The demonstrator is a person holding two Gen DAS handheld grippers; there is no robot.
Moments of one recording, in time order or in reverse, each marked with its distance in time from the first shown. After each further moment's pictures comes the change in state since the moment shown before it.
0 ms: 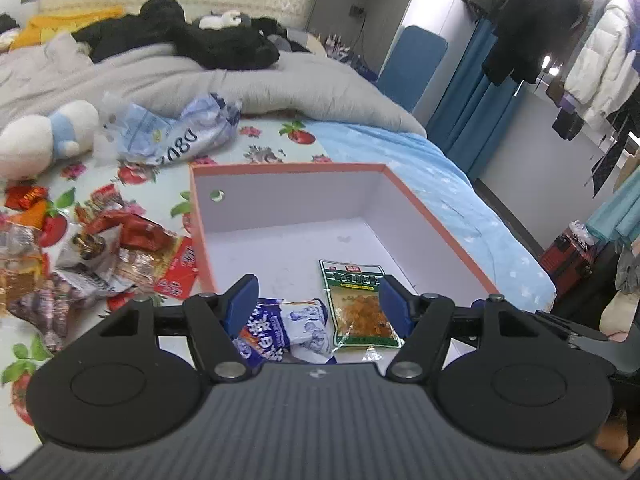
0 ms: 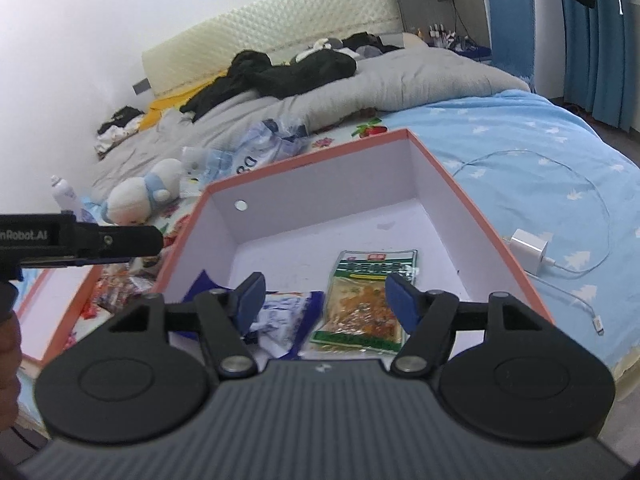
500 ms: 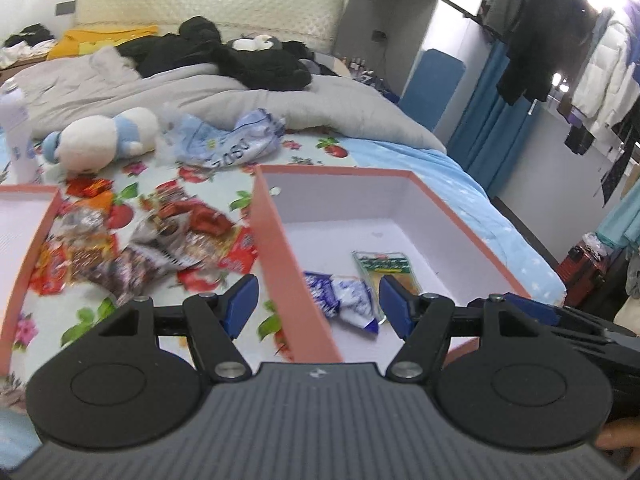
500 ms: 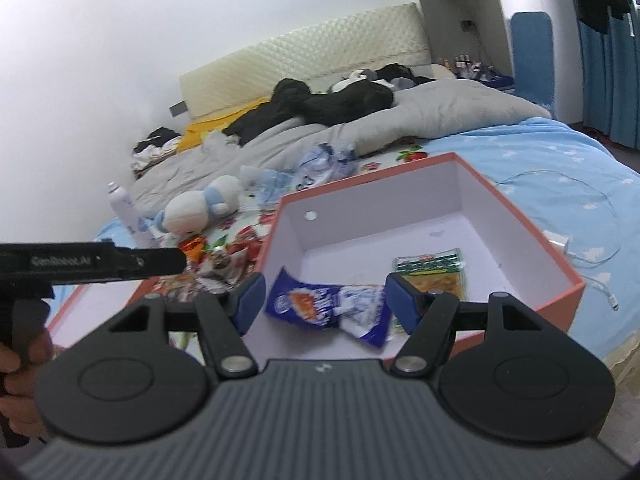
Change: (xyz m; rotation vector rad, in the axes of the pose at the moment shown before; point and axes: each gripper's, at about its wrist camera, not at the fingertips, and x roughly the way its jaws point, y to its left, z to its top) left arm -0.095 0.035 -0.053 -0.027 -0.066 0.071; right arm -0.057 0.060 -0.028 -0.032 -0.067 0.073
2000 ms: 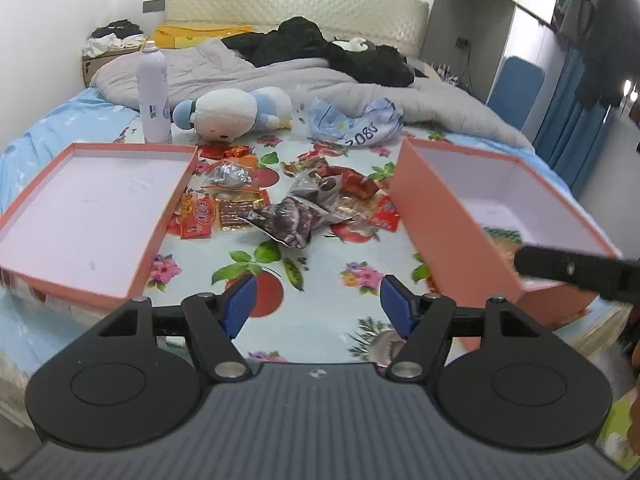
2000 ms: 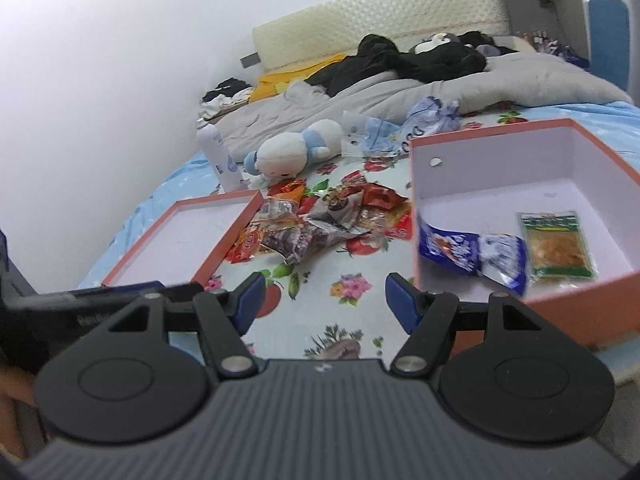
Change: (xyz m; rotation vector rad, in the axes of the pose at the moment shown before) left arm -0.060 0.107 -0.071 -0.045 -0.017 0.247; right arm 0.030 0.108 -0.026 -0.073 0.131 0.181
